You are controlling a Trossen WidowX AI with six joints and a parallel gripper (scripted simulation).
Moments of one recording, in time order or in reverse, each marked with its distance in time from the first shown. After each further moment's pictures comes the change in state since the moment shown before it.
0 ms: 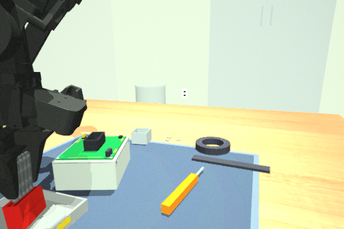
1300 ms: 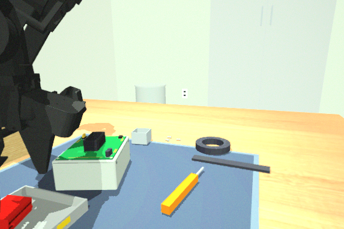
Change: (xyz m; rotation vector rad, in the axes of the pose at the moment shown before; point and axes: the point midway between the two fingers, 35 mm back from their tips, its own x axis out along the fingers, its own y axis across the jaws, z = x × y) arm 0.000 0.000 0.000 0.001 0.000 0.001
